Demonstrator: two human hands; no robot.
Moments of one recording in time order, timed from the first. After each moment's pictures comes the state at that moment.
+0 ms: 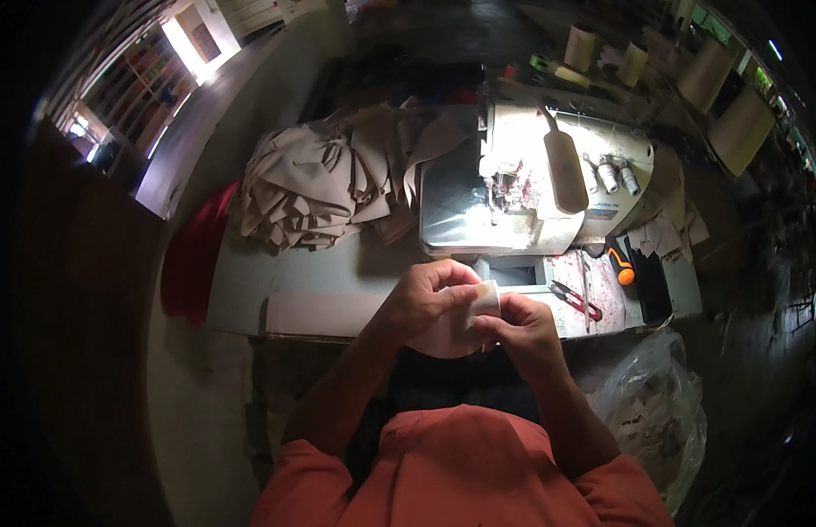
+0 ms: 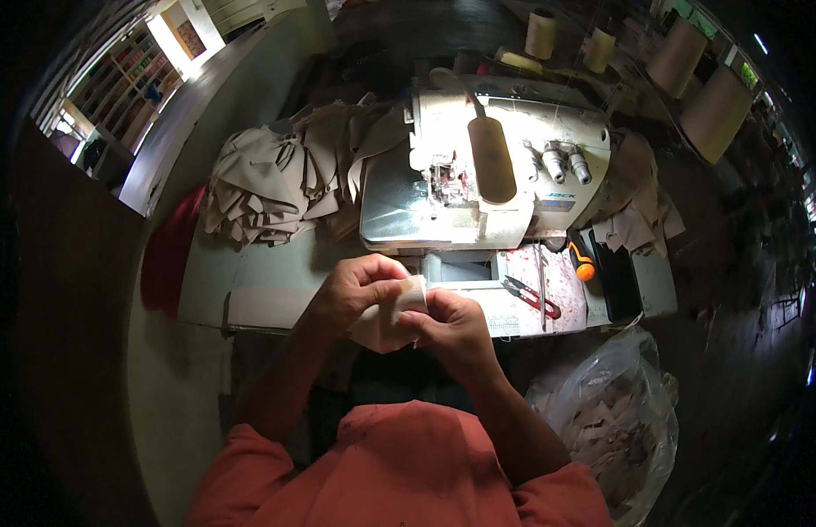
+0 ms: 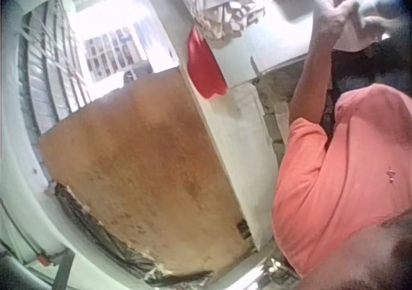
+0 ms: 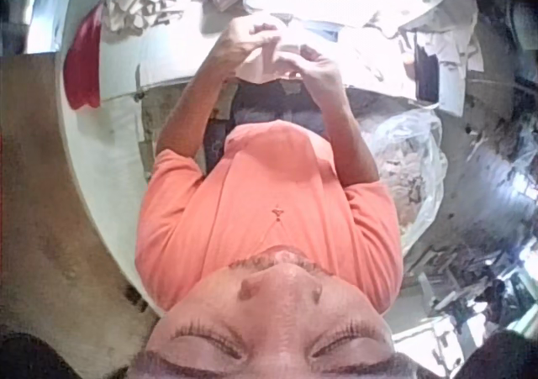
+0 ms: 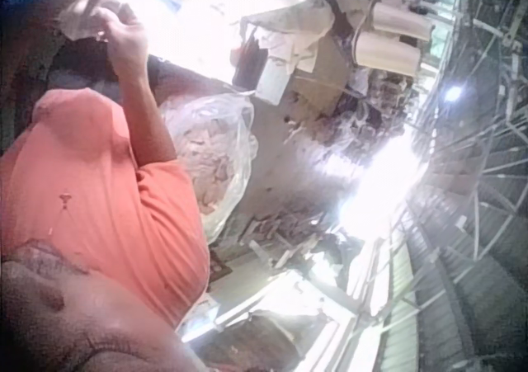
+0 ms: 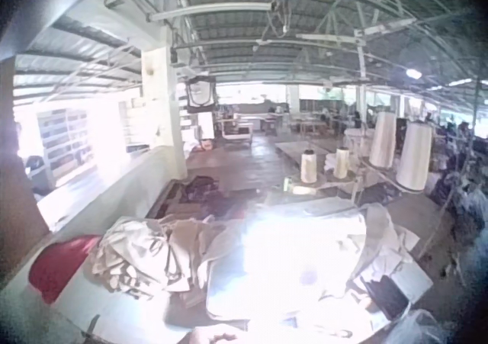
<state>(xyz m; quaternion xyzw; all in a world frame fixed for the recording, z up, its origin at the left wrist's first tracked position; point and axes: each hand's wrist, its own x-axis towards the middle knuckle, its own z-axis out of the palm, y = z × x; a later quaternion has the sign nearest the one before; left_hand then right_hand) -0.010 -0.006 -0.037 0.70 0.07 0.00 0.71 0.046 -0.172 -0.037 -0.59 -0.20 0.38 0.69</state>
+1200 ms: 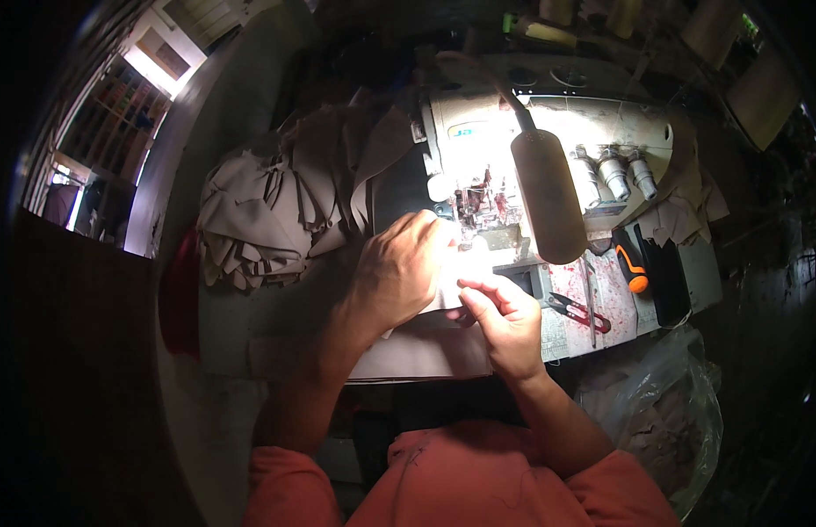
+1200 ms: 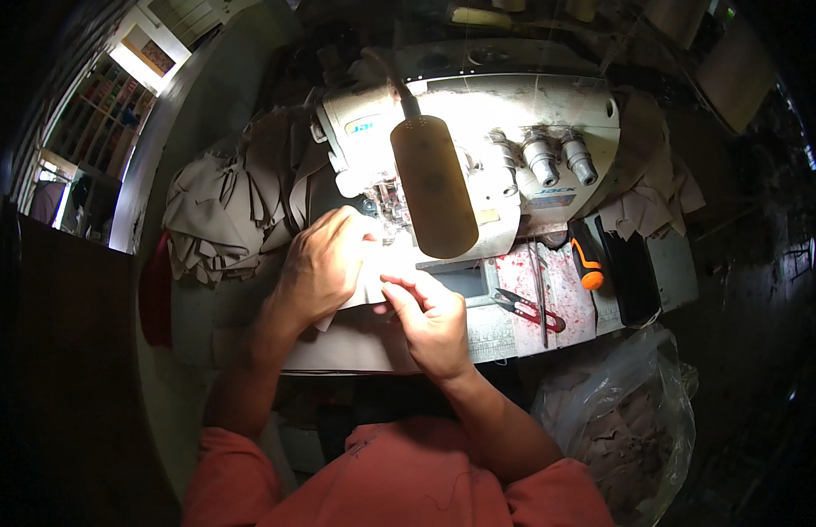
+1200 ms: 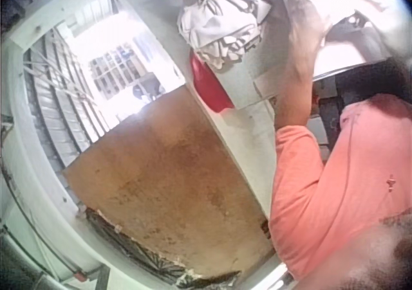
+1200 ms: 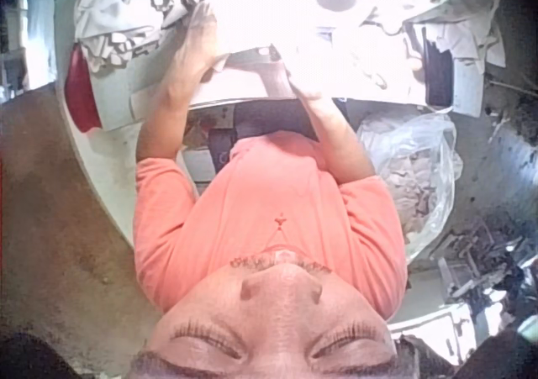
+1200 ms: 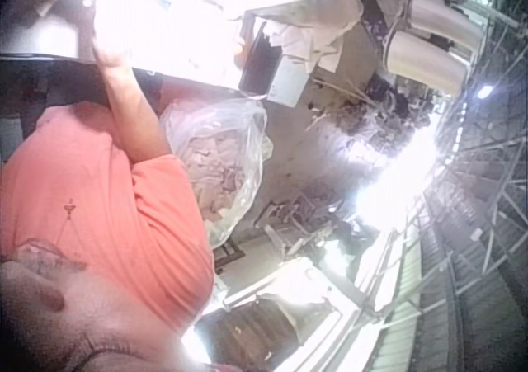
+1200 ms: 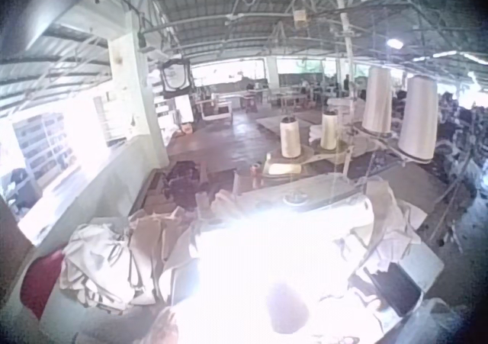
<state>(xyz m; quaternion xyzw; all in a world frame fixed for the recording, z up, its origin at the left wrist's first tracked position) 0.076 0.015 -0.027 0.95 -0.08 0.20 0.25 0.088 -0.135 -0.069 -0.56 -0.13 0.24 0.78</state>
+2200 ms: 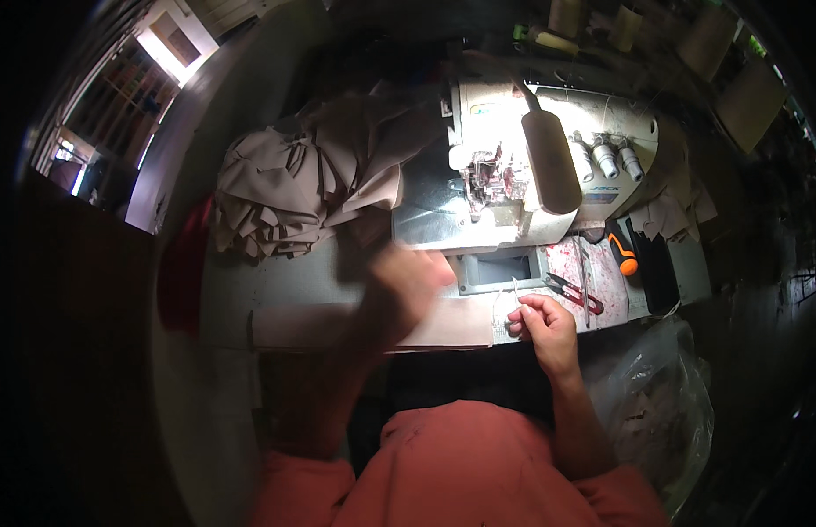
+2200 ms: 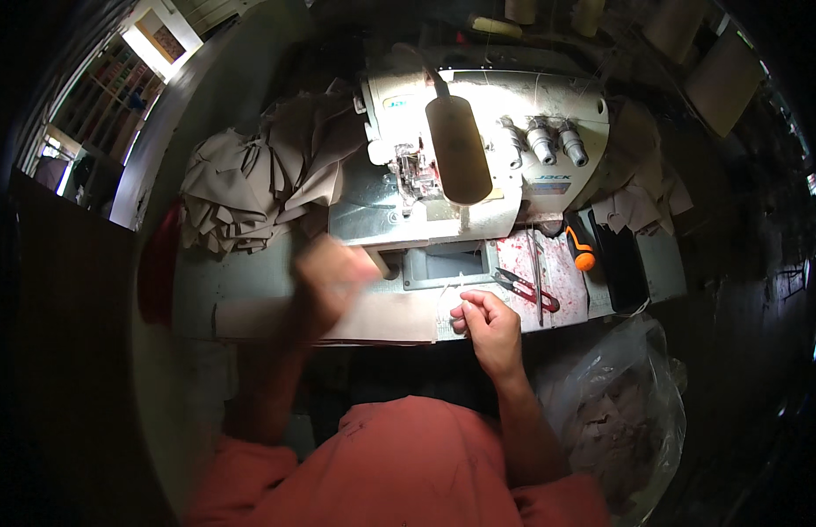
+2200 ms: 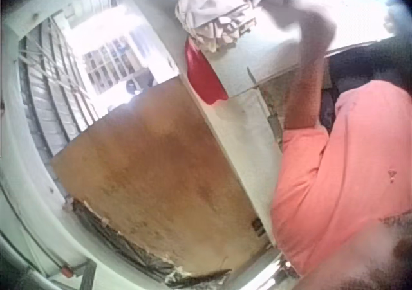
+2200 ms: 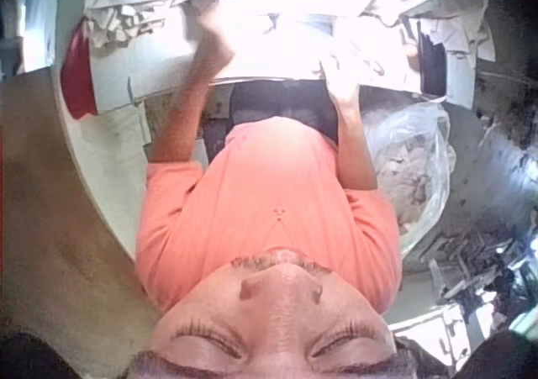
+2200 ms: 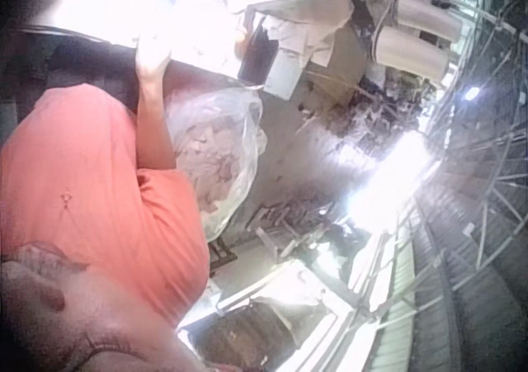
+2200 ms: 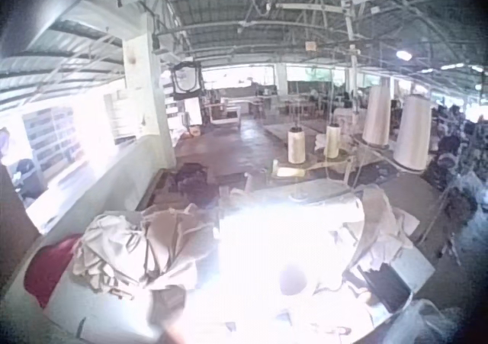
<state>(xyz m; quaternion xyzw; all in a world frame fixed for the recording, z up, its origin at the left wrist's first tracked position) 0.018 0.008 -0.055 0.91 -0.14 0.31 0.22 0.077 -0.213 -0.114 -0.67 -0.07 0.27 0.69</state>
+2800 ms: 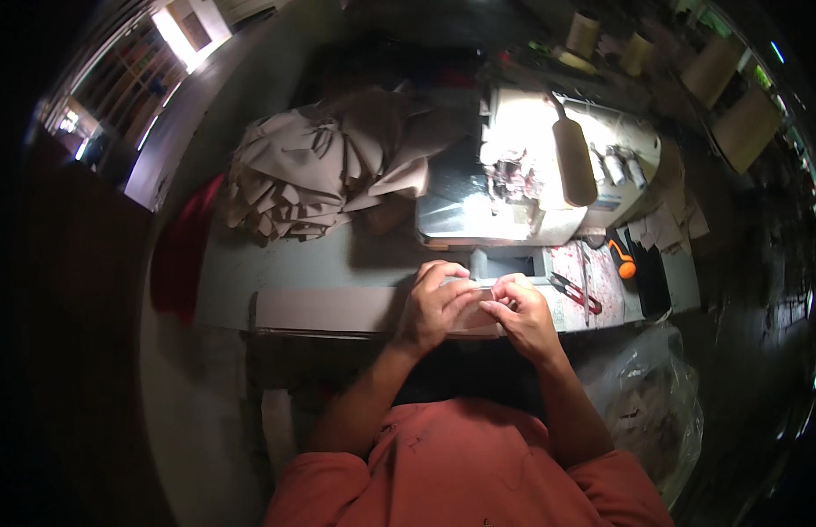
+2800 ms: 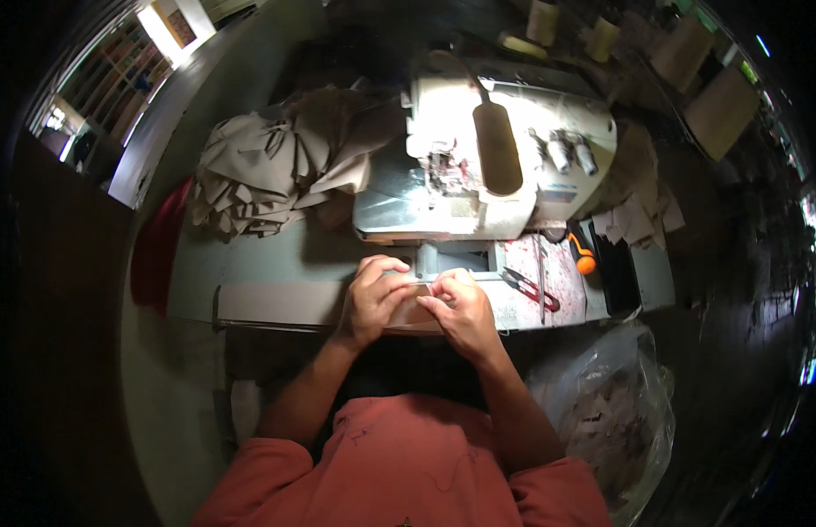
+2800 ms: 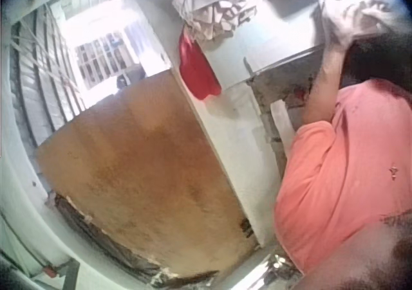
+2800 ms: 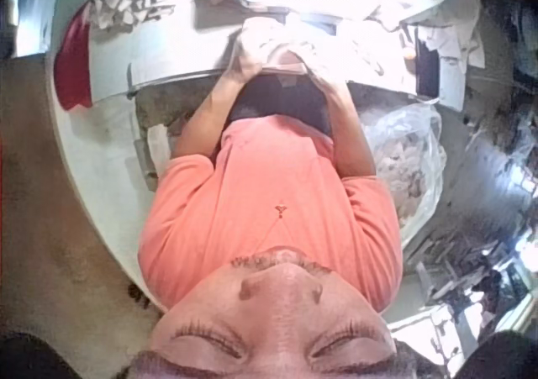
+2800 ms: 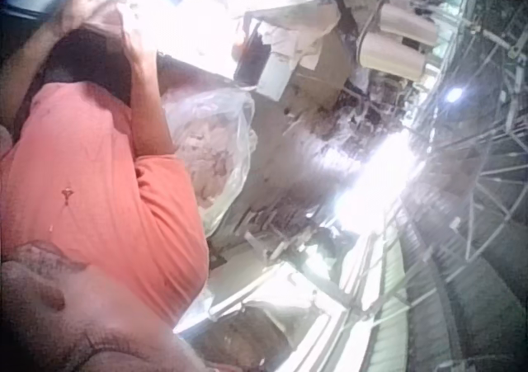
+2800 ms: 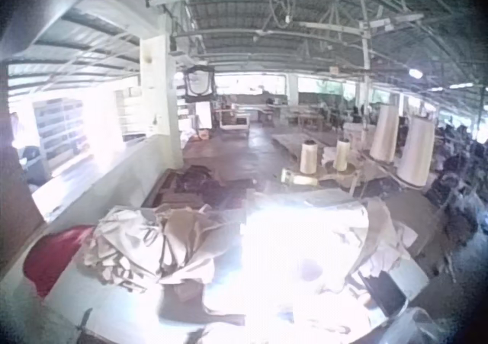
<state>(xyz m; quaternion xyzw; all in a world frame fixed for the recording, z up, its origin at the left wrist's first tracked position) -0.004 -0.031 -0.107 0.85 0.00 0.35 0.41 0.074 -0.176 -0.093 -0.75 -0.37 0.13 0.53</state>
